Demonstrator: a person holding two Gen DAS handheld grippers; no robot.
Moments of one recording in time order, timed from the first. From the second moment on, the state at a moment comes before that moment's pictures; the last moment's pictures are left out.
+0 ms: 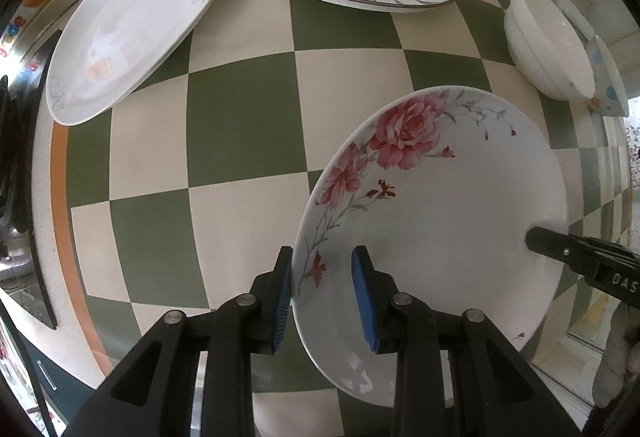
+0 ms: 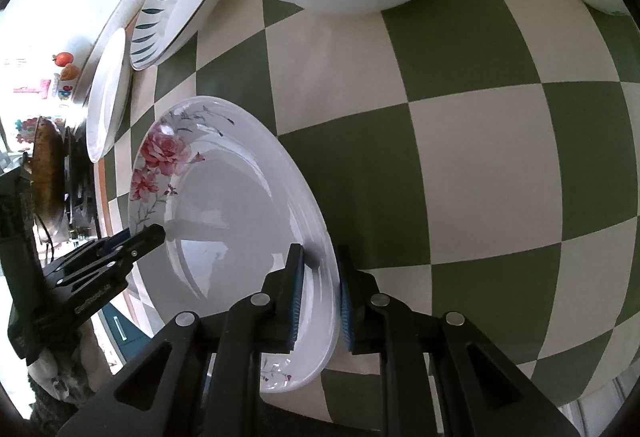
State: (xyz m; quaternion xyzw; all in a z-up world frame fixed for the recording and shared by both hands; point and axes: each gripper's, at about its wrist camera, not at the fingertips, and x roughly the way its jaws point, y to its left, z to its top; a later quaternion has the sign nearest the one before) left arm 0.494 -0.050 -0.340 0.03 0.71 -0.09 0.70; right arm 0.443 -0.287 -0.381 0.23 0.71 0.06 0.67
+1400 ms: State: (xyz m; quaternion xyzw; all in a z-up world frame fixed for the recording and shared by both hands) left arm 0.611 0.186 -0.364 -0.20 0.65 0.10 0.73; right arm 0.767 -0.022 -0.384 0.06 0.69 0.24 0.68
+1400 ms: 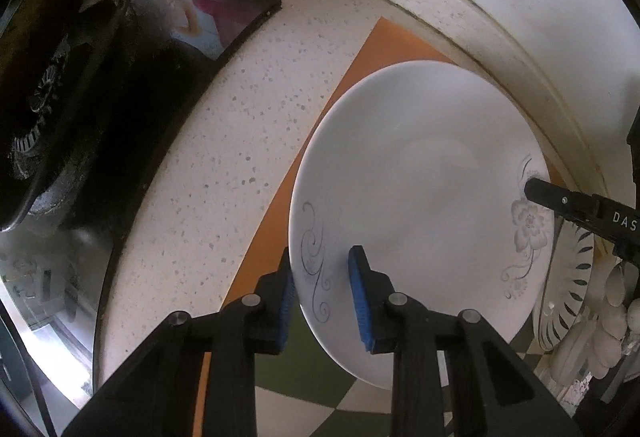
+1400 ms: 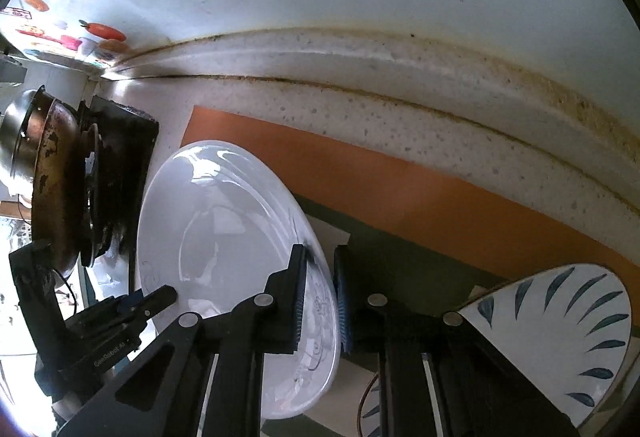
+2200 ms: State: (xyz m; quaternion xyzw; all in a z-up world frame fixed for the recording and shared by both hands) left arm 0.538 0.069 -0.241 -0.11 0.62 -0.05 0.78; right arm 0.583 -0.190 -0.268 0.17 0.63 0.18 0.74
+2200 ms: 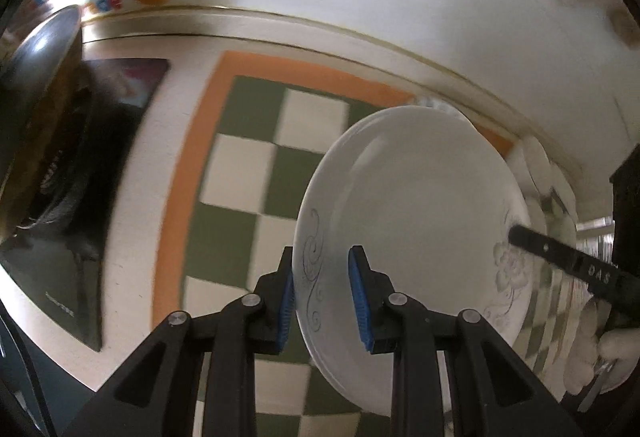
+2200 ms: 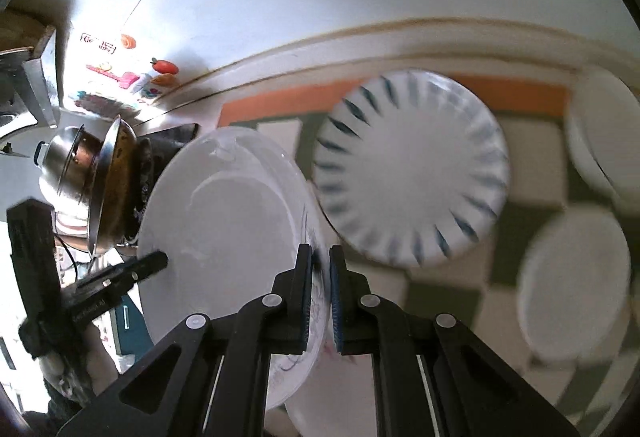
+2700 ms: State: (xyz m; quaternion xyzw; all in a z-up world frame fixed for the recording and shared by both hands) left arm 0.487 -0.035 -0.306 0.00 0.68 -0.12 0.73; right arm 0.434 -0.293 -0.315 0.24 0.64 0.08 0.73
